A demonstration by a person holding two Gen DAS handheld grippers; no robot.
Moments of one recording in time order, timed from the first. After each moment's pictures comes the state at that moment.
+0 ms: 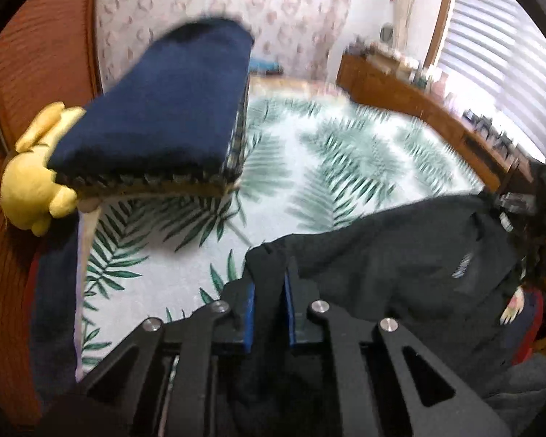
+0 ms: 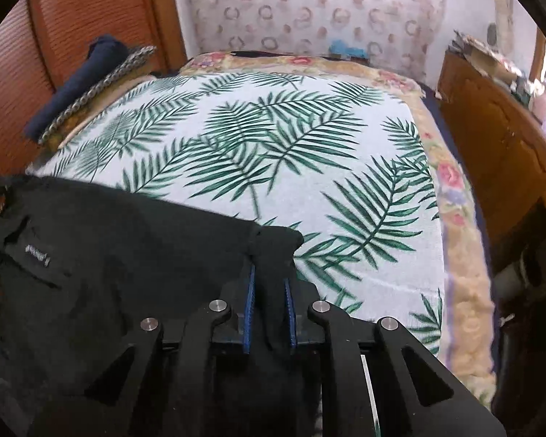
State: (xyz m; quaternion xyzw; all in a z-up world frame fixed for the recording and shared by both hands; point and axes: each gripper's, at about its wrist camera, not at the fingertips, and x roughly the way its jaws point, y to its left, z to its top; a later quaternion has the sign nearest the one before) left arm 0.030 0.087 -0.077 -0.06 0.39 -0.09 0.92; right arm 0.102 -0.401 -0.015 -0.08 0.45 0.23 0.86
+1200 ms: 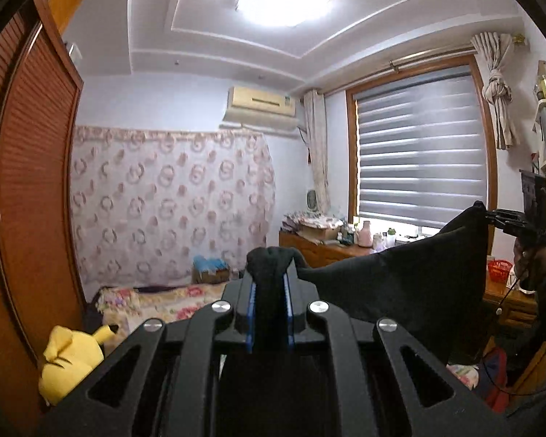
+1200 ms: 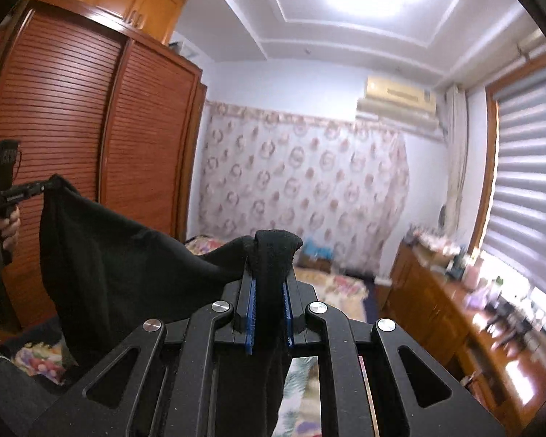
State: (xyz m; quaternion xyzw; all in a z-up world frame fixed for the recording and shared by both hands) left arm -0.117 0.073 0.284 -0.01 0.04 -0.18 0.98; right arm -0.113 -0.449 0.400 -0.12 0.08 0.21 0.97
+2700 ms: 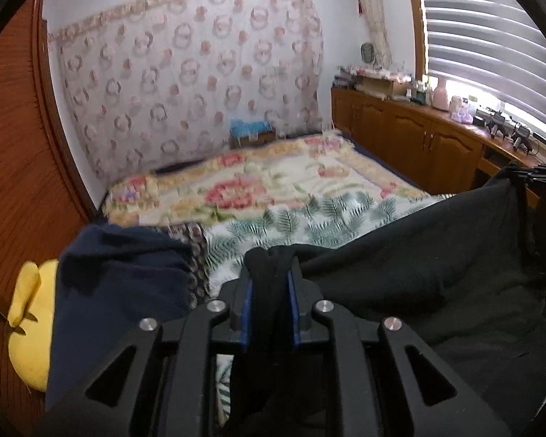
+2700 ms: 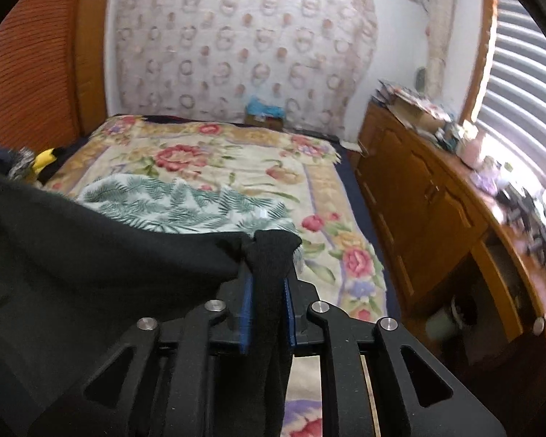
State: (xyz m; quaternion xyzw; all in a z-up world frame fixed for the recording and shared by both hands) left arm 0.276 0.001 -0.007 0.06 0.32 -0.09 0.94; right arm 0.302 -0.448 0.052 -0.09 0.37 0.05 0.92
